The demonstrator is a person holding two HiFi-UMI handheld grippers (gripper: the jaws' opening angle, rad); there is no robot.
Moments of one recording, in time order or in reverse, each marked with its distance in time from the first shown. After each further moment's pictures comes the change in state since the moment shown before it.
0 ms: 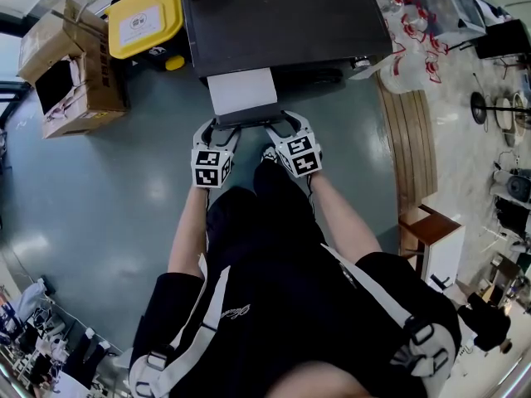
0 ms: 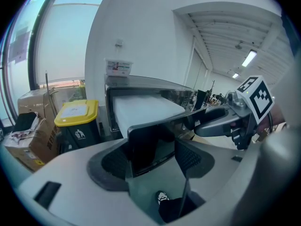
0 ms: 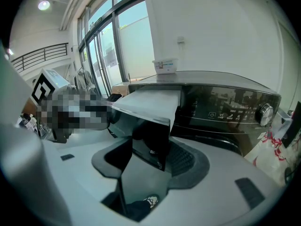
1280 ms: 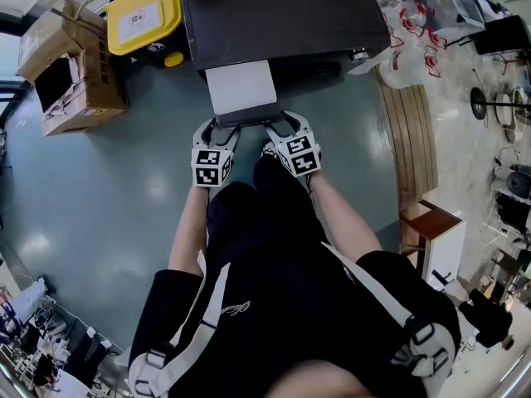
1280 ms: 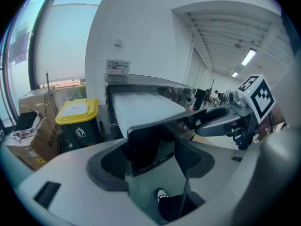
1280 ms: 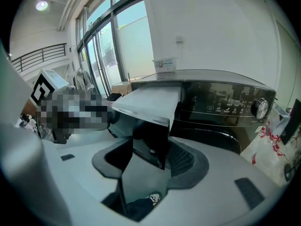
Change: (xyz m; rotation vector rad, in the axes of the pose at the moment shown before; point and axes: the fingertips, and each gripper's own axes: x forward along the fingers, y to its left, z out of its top) left arm -0.012 -0.009 -0.015 0.005 0.016 0.002; right arm -0.012 0.012 -0.016 0.020 0.012 -0.008
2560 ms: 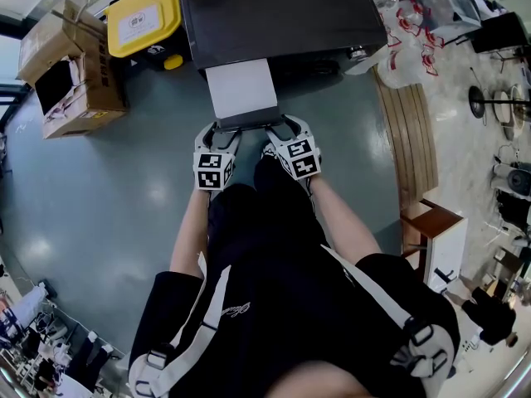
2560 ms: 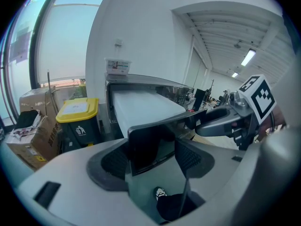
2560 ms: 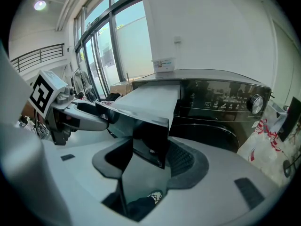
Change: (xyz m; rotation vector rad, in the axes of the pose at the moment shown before) left arm -0.010 -0.007 -0.010 -0.003 -0.002 -0.003; right arm -0.009 0.008 -0.010 0.014 -0.009 -0.022
